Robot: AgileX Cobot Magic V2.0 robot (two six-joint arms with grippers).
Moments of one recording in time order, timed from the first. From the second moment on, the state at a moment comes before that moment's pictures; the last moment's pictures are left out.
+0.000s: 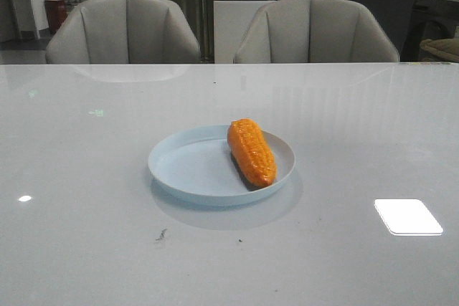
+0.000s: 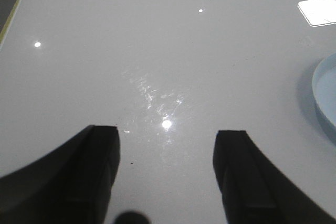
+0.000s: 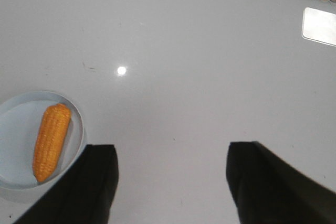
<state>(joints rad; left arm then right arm) -0.08 0.82 -0.67 0.04 0.45 0.14 0.03 1.33 -1.71 0.09 1.14 -0.16</state>
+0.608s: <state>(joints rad) -0.08 0.82 -0.67 0.04 0.45 0.14 -0.01 0.66 -0.77 0.08 0.85 -0.16</state>
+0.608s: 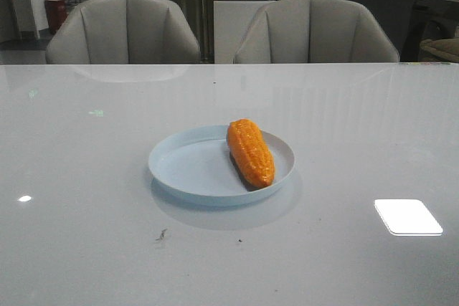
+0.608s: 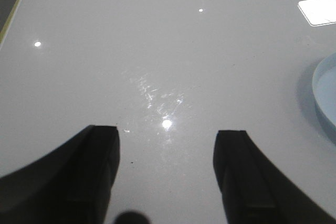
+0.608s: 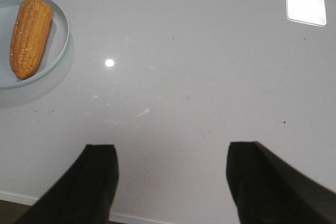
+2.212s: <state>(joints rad) -0.09 0.37 -0.50 0.04 0.25 0.14 -0.01 0.65 -0.76 0.08 0.84 -0.16</state>
